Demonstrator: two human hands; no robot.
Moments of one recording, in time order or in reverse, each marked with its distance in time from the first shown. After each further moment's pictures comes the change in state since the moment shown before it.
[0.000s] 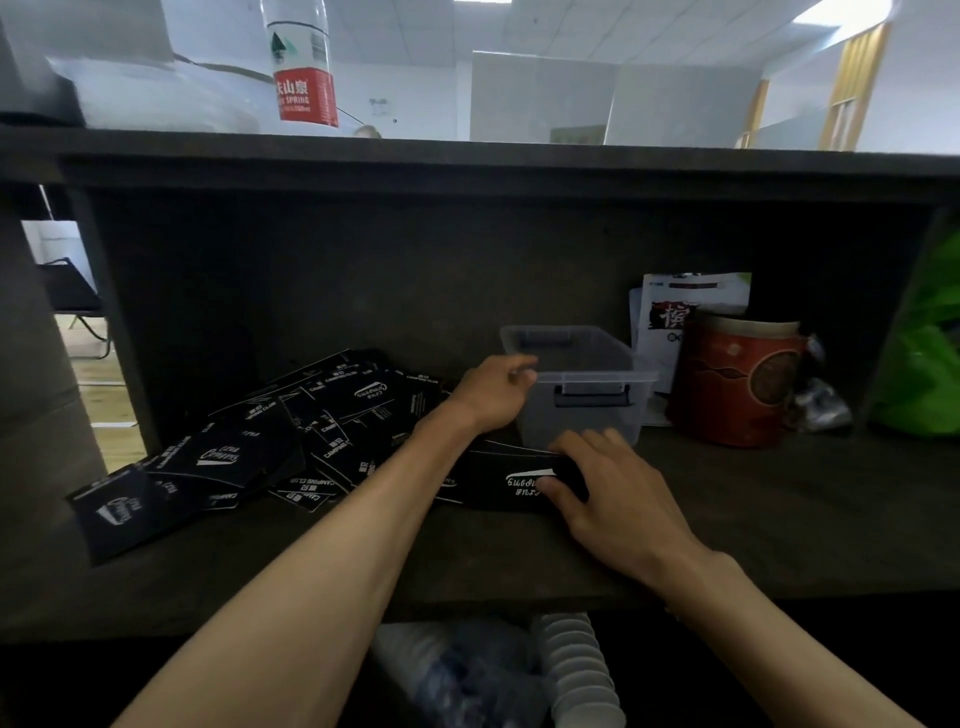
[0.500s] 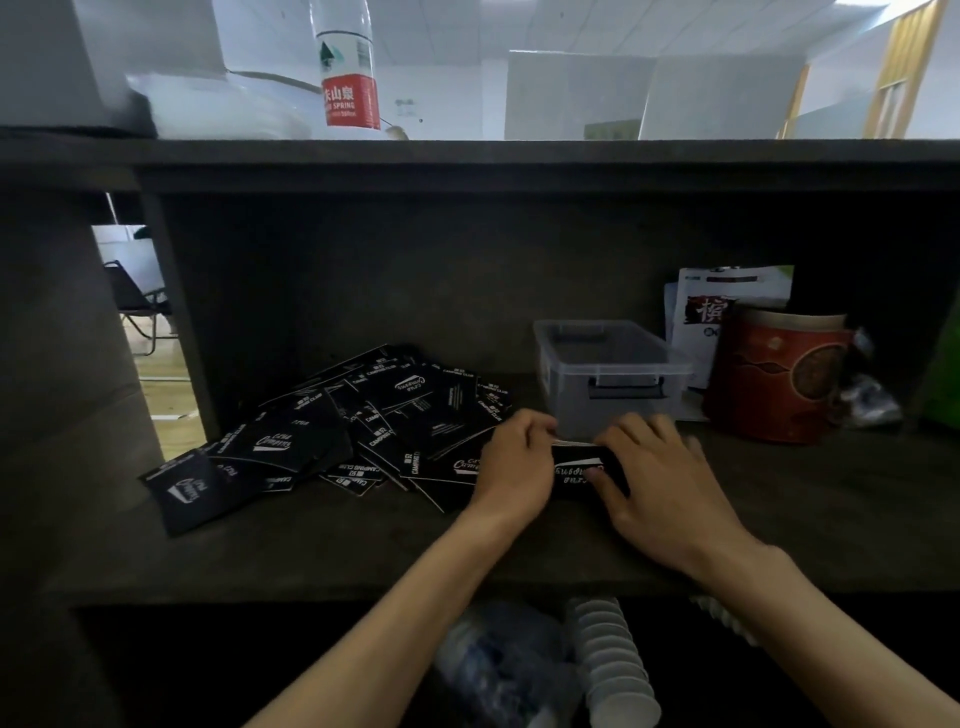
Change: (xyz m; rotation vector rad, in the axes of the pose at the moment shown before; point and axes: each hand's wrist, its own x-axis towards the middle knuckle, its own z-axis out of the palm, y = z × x) left_hand -0.094 -0.007 0.035 -0.261 0.278 -0.090; right_hand -0.001 0.001 -0.001 -0.190 -0.030 0.042
